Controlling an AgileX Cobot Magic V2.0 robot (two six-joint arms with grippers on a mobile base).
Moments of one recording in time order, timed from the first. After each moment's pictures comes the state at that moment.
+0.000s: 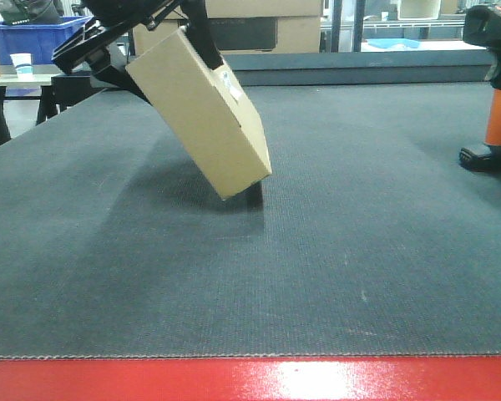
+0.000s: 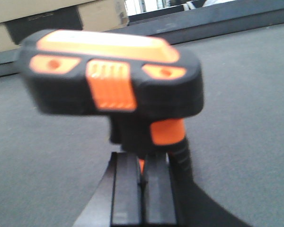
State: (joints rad) left arm -0.37 1.81 -1.55 -0.32 0.76 -0.37; right arm -0.31 1.70 -0.65 -0.31 -0.88 0.40
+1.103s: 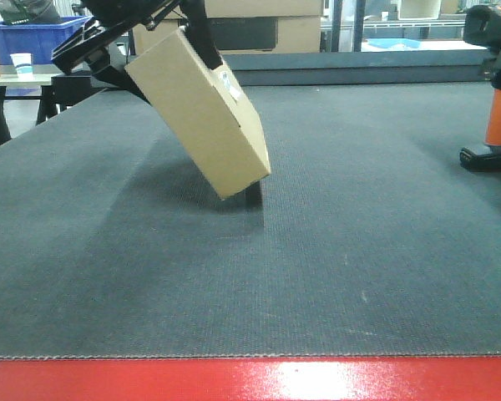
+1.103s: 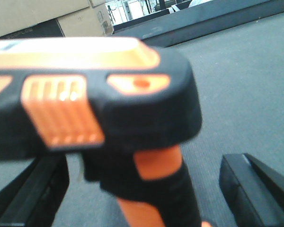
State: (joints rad) left arm -0.37 1.81 -1.55 -0.32 0.76 -0.37; right arm -0.25 1.85 -0.79 -0.16 -0.89 0.40
